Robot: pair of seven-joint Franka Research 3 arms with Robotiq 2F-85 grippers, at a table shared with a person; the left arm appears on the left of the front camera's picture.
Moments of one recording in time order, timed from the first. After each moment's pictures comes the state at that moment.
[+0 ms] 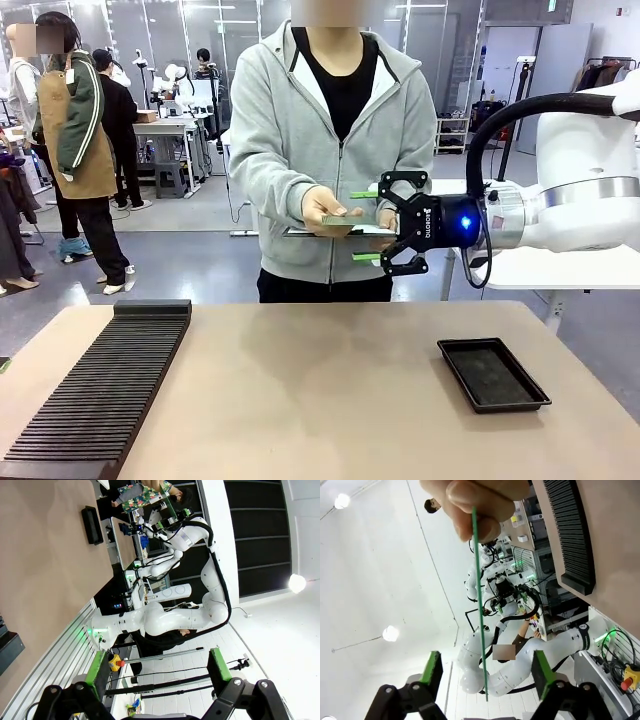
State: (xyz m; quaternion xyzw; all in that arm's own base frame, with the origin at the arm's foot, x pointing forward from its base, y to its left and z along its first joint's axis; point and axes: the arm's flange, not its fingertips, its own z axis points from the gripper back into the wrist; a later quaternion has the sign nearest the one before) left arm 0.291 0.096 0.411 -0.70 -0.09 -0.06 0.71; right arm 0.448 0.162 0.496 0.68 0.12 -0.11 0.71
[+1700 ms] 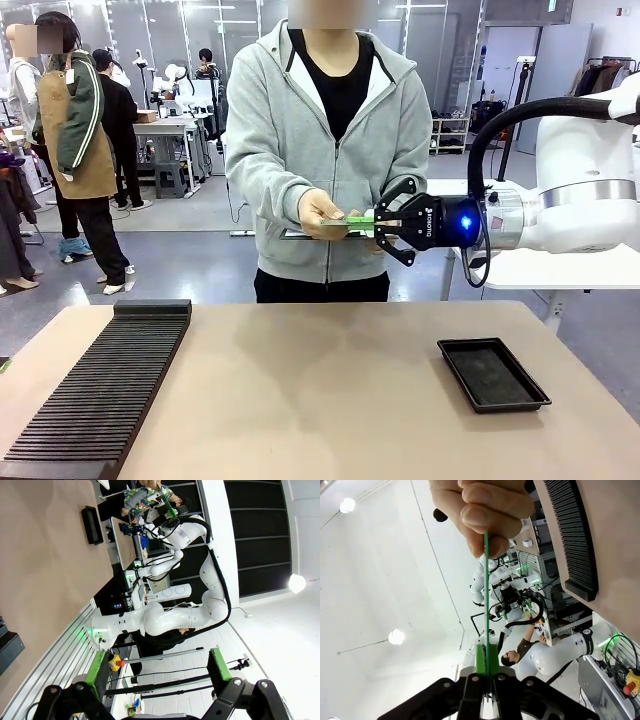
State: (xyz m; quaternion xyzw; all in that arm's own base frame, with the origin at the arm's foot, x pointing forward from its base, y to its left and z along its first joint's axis) left arm 0.291 0.096 0.411 -0.70 -0.09 -0.06 0.71; right arm 0.461 0.157 0.490 0.69 0.11 -0.12 0.70
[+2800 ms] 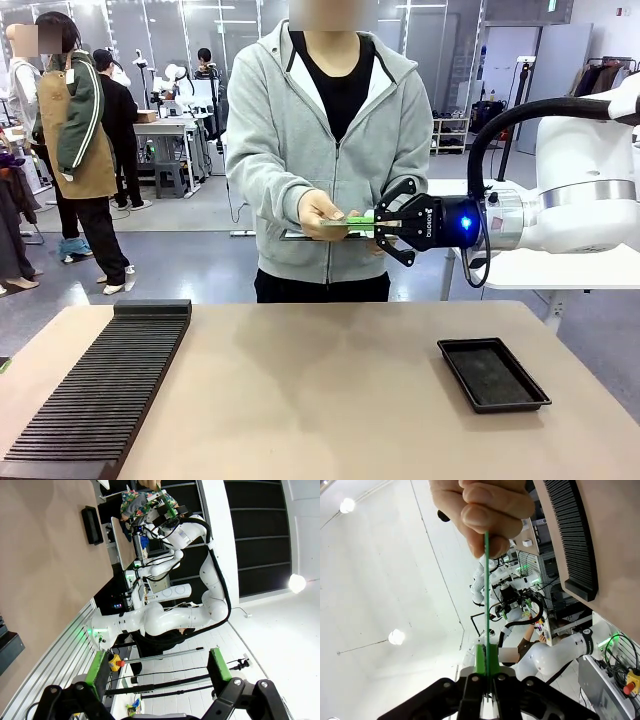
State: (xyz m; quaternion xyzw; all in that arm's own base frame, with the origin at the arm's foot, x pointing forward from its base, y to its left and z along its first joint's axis) left arm 0.291 0.096 0.411 -0.70 -0.09 -0.06 0.71; right arm 0.460 0.157 0.489 0.69 0.11 -0.12 0.70
